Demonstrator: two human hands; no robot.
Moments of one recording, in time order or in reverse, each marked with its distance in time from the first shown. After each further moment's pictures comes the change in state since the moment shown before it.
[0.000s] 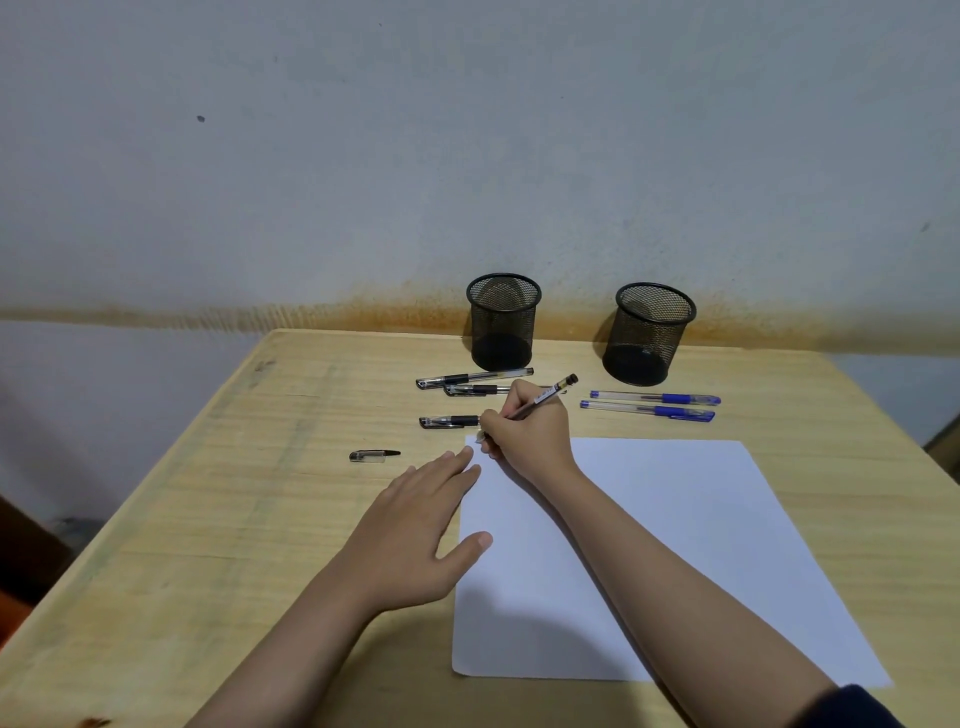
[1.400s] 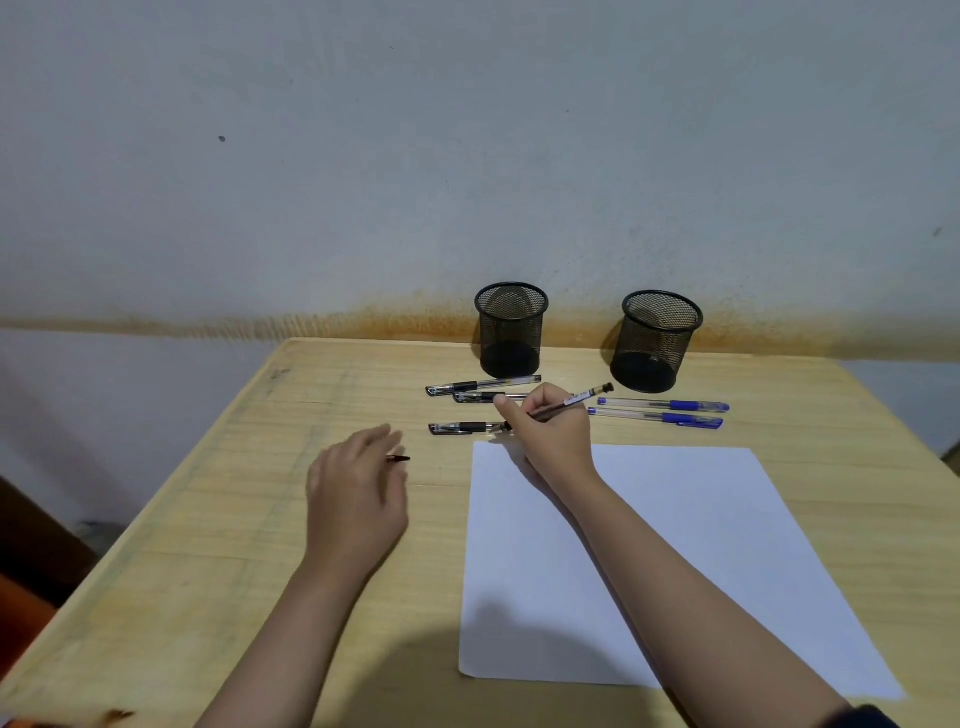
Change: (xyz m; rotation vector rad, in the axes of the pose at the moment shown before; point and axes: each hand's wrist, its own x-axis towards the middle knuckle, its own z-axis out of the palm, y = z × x) left_hand 0.004 -0.031 -0.013 0.015 0.568 -0.331; right_hand -0.004 -0.007 -0.010 0.231 0.091 0.022
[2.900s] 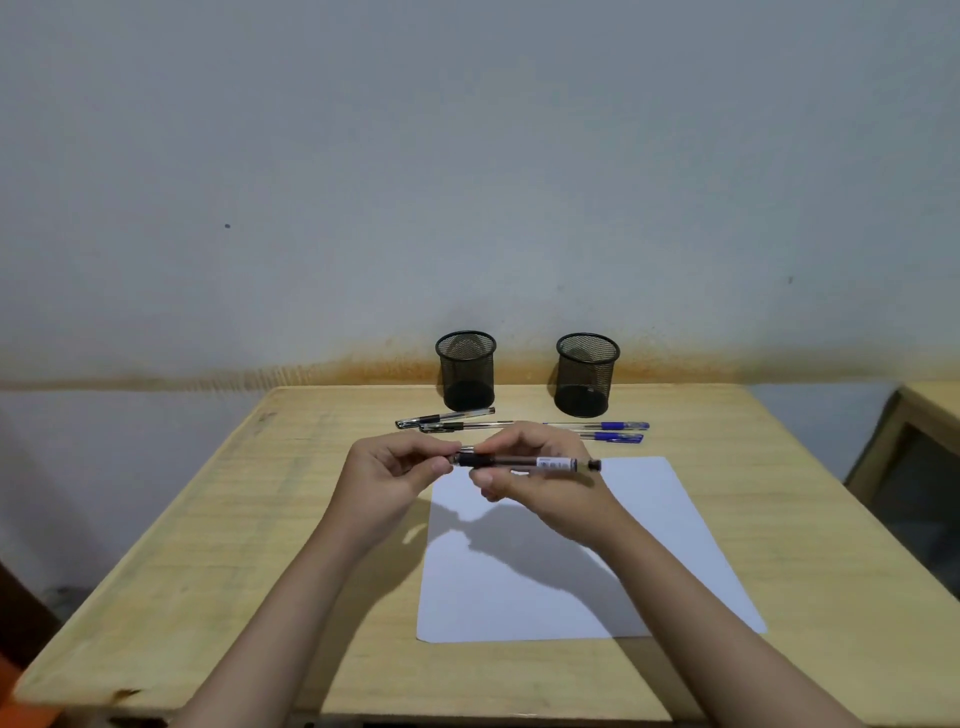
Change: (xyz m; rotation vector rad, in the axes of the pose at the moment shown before) left_hand -0.003 0.103 -0.056 -0.948 -0.244 0.052; right_hand -0.089 -0.087 -0.073 -0.005 -0.495 -0.188
